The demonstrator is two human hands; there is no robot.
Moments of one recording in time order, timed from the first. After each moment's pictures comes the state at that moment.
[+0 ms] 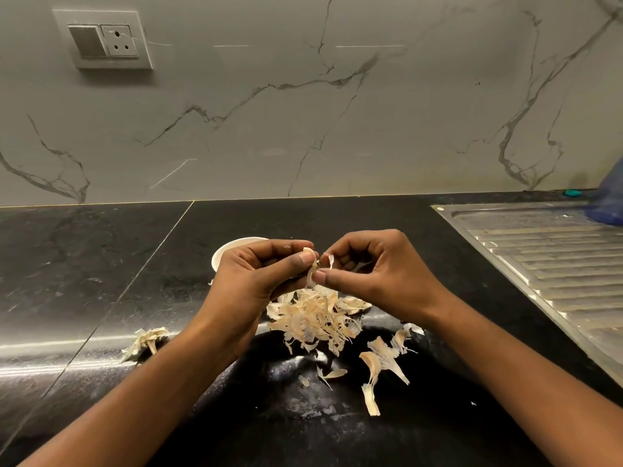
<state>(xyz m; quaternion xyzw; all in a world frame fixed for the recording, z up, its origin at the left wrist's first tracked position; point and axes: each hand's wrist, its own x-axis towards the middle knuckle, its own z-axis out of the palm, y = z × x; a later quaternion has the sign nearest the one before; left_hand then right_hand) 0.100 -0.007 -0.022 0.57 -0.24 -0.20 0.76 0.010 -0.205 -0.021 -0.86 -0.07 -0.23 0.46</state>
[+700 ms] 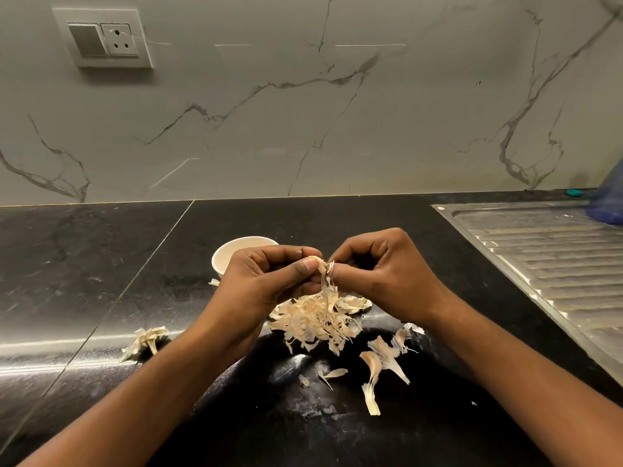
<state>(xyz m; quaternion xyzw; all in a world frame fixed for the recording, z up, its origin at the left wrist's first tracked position) 0.102 -0.009 -0.028 0.58 -0.27 -0.23 0.74 0.011 -0.207 -0.024 -0.85 -0.07 -0.23 0.47</state>
